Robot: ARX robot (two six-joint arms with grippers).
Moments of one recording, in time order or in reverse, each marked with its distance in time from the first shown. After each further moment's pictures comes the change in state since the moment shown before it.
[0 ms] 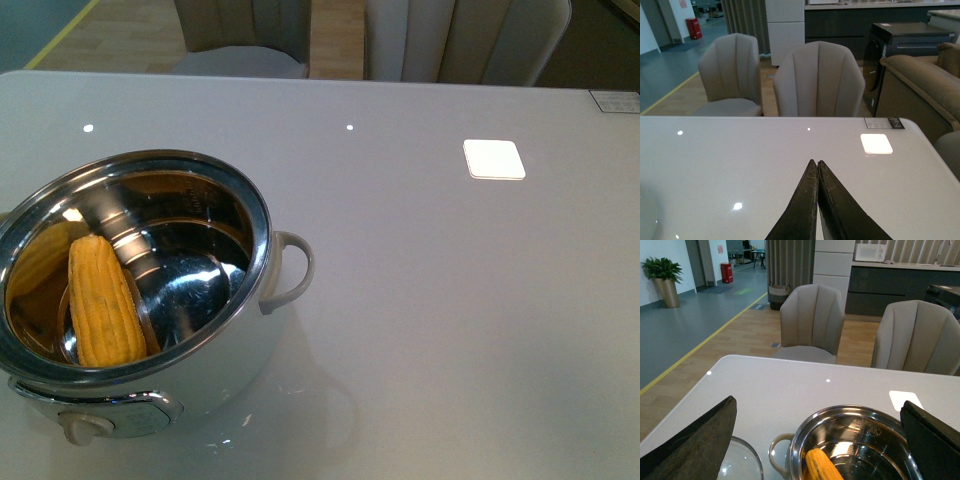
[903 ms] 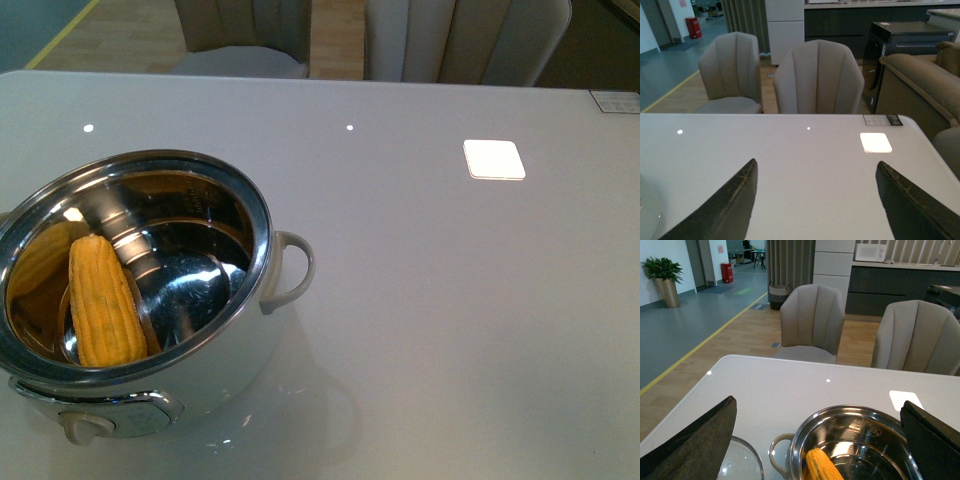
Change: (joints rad) left arm 0.000 0.000 0.000 0.000 0.000 0.000; right arm 0.000 -0.193 0.000 -0.199 0.002 -0.001
